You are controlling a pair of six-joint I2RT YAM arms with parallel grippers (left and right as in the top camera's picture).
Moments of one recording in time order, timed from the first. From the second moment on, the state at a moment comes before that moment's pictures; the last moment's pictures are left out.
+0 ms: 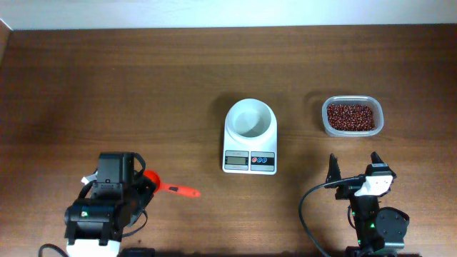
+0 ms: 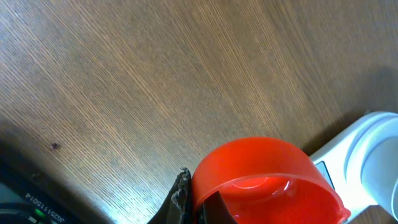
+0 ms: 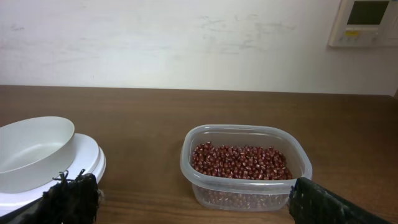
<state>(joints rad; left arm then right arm) -0.02 0.83 0.82 -1.19 -0.02 -1.01 -0.05 0.01 0.01 -0.07 -0.09 0.00</state>
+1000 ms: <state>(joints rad) -0.02 0.83 0.82 -1.20 0.14 -1.00 -0.05 0.01 0.01 -0.07 -0.09 0.00</state>
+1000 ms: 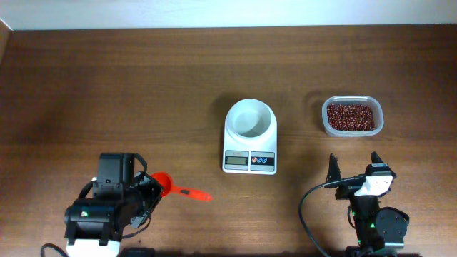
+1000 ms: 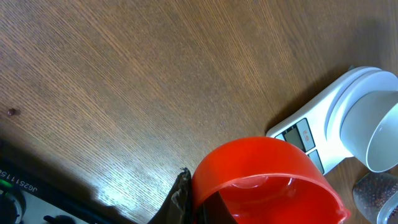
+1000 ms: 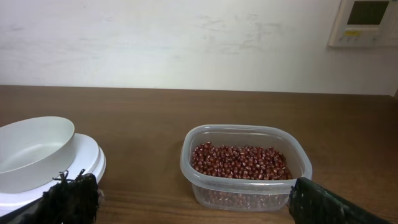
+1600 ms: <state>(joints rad) -0.02 0.85 0.82 -1.10 0.03 -1.24 -0.05 0.01 0.01 -0.07 -0.09 0.00</state>
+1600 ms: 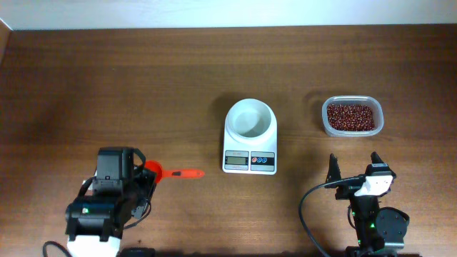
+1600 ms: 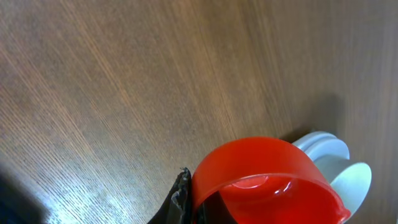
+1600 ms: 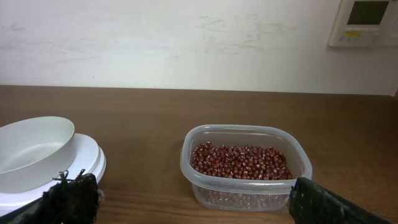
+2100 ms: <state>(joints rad) -0.02 1.05 0.82 -1.10 0.04 -1.28 -0.05 0.01 0.01 -0.04 -0.66 0.61</state>
